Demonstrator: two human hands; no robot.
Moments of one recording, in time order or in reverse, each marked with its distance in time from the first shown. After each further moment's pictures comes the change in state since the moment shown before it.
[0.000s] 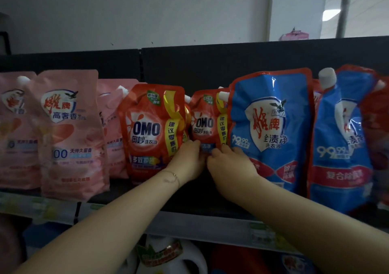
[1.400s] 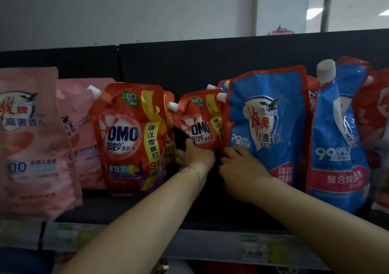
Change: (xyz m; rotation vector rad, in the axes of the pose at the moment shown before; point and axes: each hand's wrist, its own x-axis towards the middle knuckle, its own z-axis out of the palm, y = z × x) left_hand 0.048 0.042 0.063 -0.613 0.159 -0.607; right_hand 0.002 0.058 0.042 -0.123 -0.044 -0.075
